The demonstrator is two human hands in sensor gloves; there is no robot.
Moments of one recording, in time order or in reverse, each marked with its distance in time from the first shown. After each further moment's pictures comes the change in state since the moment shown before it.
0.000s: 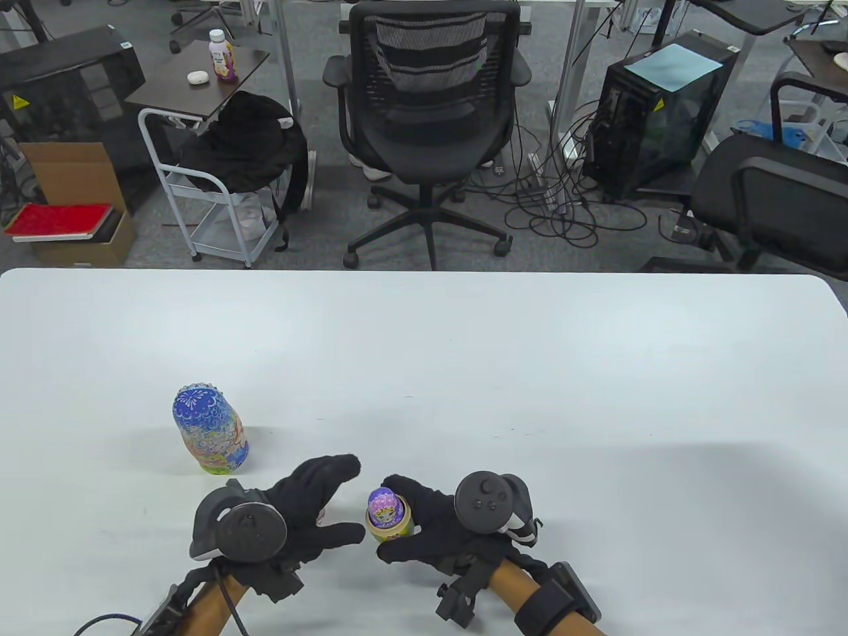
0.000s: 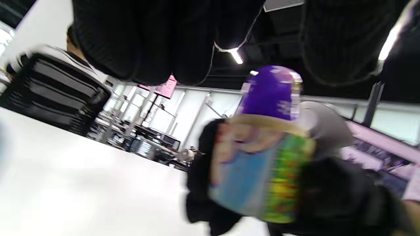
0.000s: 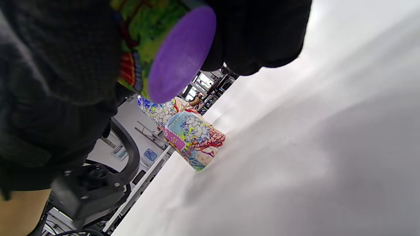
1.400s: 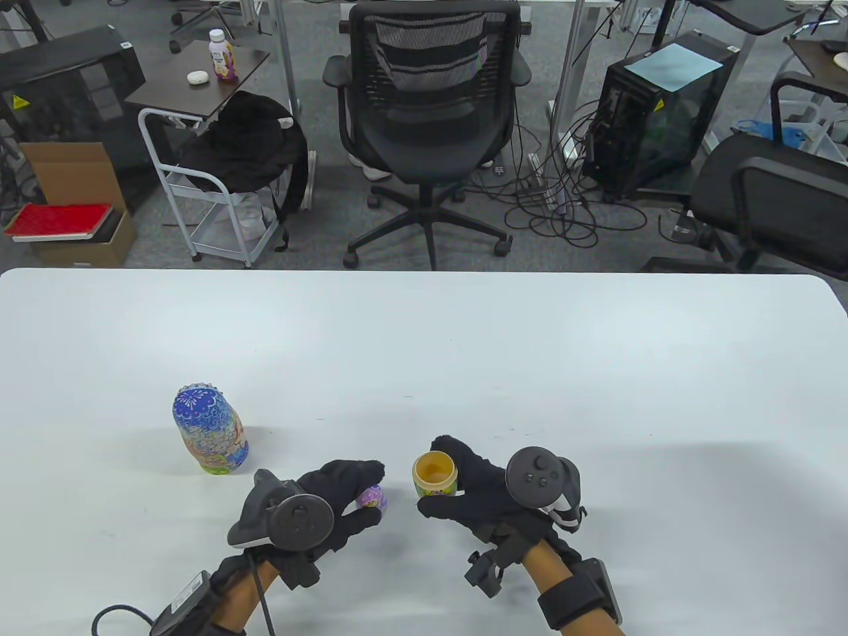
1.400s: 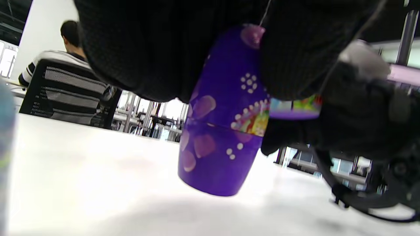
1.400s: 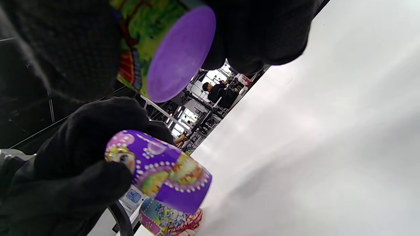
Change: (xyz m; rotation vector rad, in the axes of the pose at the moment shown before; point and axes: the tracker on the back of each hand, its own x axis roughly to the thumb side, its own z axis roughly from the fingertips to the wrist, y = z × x) left_hand -0.011 -0.032 -0.026 -0.147 0.041 -0.258; right_hand -0.019 -0.061 0.013 -0.186 0.091 -0.015
